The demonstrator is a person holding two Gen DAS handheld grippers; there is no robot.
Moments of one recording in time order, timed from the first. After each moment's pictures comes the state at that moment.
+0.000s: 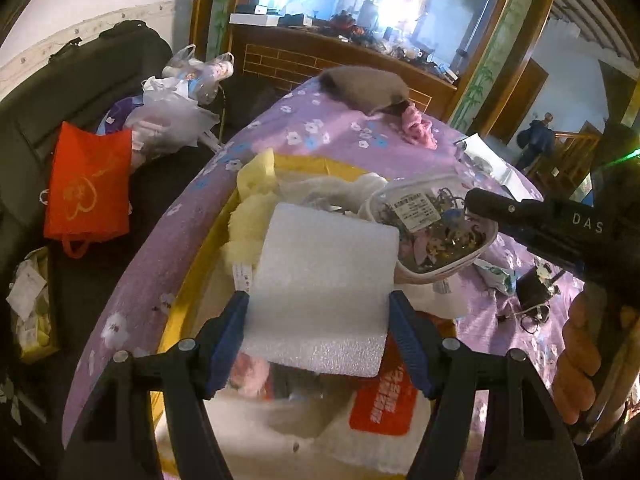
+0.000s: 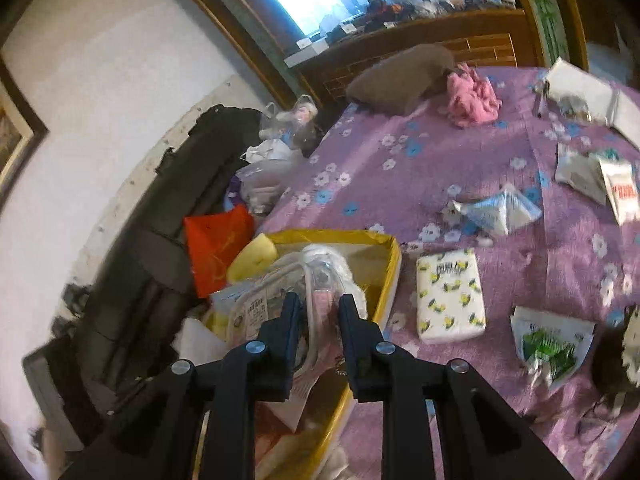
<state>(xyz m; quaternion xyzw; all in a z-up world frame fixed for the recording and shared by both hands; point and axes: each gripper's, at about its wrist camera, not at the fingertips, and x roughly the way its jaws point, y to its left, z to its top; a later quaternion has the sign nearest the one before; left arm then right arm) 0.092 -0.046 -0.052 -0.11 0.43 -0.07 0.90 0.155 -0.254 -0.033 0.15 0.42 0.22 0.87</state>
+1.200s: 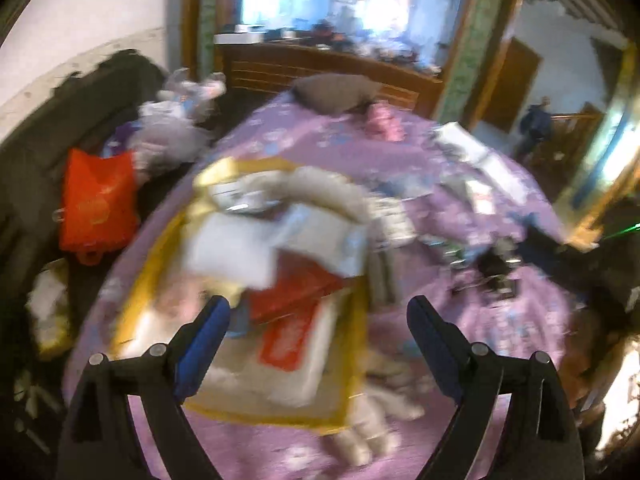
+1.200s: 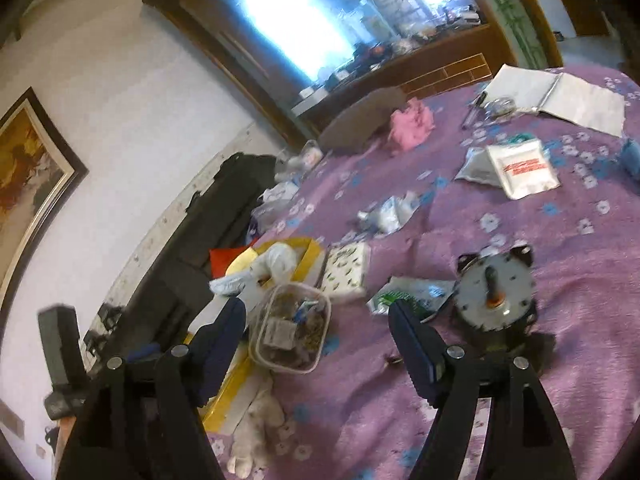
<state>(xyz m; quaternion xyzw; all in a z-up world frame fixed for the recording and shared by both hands) 0.035 -0.130 -0.008 -0.06 0.41 -0.07 0.91 0.076 -0.420 -0.036 0.22 0.34 0.26 0.88</state>
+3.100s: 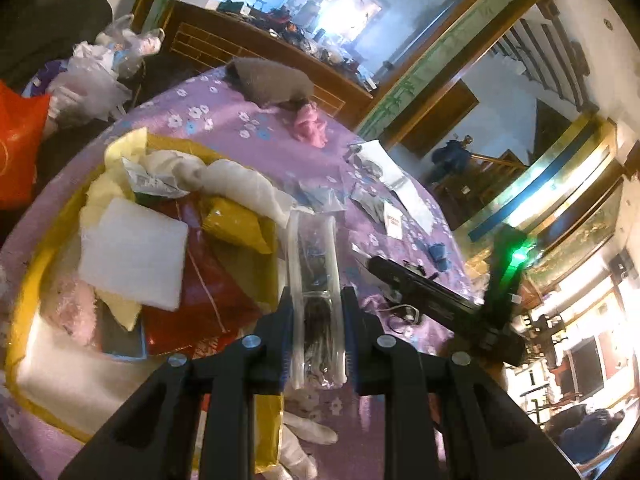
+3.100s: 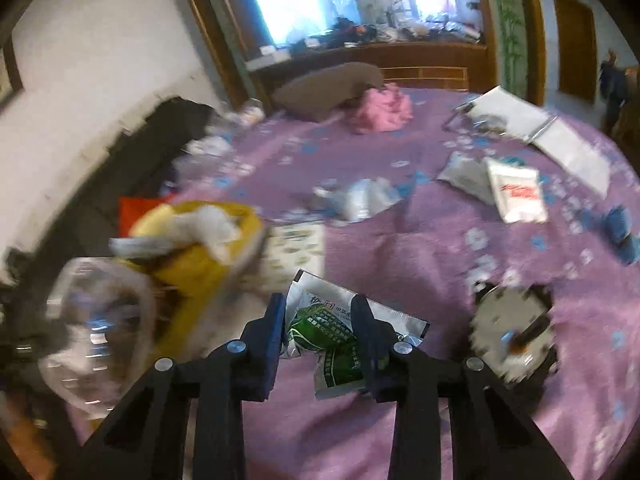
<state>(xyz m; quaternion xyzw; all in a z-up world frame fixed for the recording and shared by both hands) 0.068 -0.100 -0.026 -0.22 0.40 -0.21 0.86 0.114 -0.349 -0.053 0.07 0.40 0.15 0.90</state>
